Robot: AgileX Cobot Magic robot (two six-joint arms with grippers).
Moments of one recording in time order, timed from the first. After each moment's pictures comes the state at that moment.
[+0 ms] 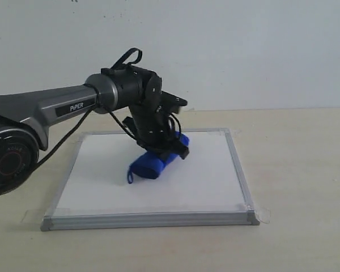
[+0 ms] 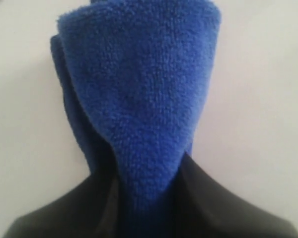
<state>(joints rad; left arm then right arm) -0.39 2.52 -2.18 0.06 0.99 0.09 0.09 0.00 0.00 0.04 0.20 0.03</state>
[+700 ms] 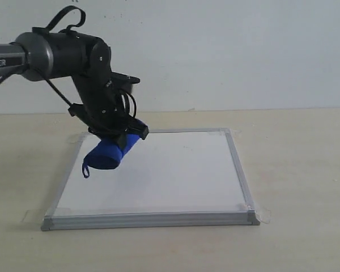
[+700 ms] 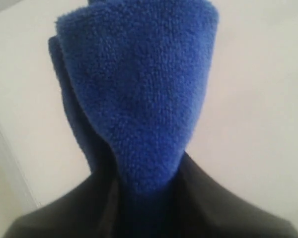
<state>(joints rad) -0.28 2.22 -1.86 0.08 1.01 -0.01 0.09 0.00 0.00 0.04 0.20 0.03</state>
